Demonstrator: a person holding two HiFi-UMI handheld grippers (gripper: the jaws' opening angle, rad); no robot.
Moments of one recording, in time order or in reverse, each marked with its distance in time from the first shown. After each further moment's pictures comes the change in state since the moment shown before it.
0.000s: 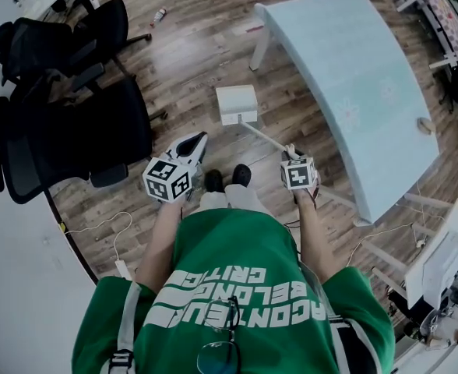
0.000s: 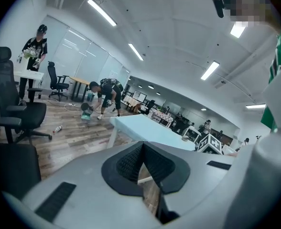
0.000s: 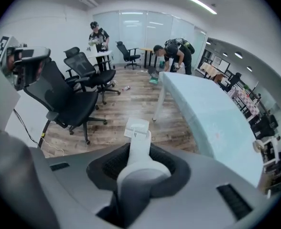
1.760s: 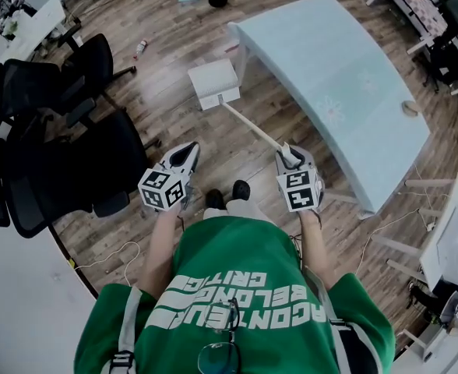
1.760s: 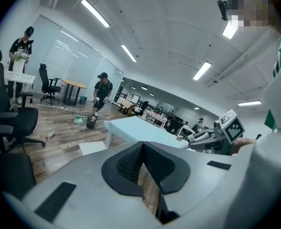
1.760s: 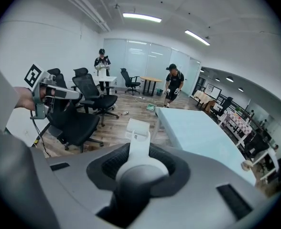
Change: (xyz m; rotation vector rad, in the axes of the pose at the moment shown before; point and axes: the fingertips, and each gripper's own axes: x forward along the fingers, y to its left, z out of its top) left arm 0.002 -0.008 0.019 0.053 -0.014 -0.075; right arm -0.141 0.018 0.082 -0.052 -0.317 -0.077
